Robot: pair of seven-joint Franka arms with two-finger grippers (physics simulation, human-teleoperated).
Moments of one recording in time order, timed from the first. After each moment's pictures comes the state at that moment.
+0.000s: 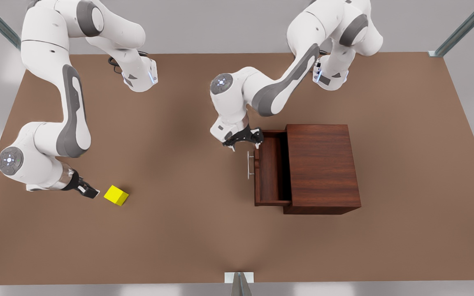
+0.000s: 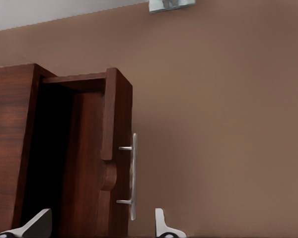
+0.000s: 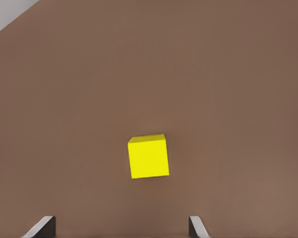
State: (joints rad) left arm -0.79 0.52 0.01 -1.22 0.27 1.70 -0.87; right arm -0.04 0.41 0.02 -1.56 0.05 1.91 0.56
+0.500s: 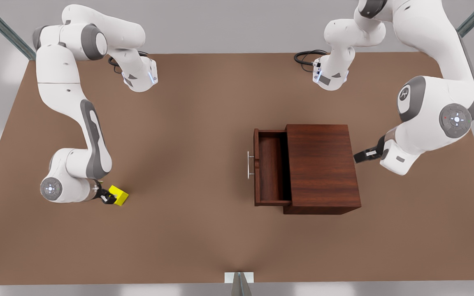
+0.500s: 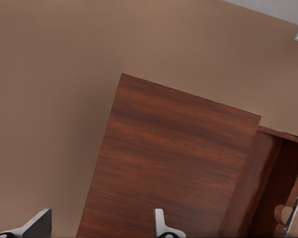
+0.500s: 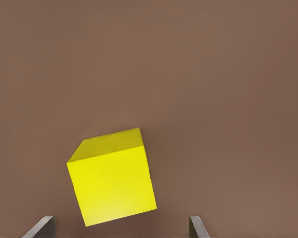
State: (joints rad) left arm -0.07 0.28 -0.08 -1.35 -0.05 1.53 -0.38; right arm -0.06 0.62 0.02 -1.60 0.03 2.01 0.66
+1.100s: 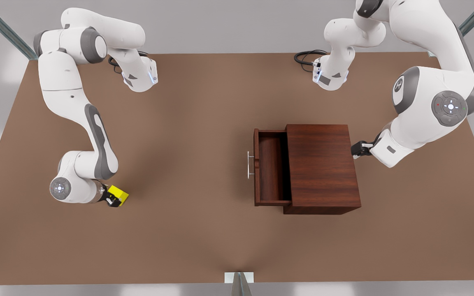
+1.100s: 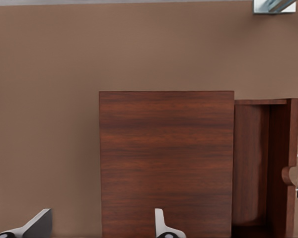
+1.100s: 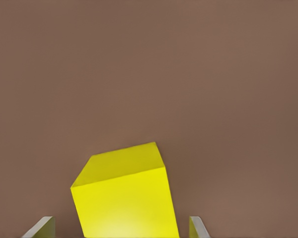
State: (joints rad) left arm -0.11 0.28 -0.07 -1.30 0.00 1.51 -0.15; right arm -0.09 0.66 0.06 -1.63 -0.01 2.13 0.68
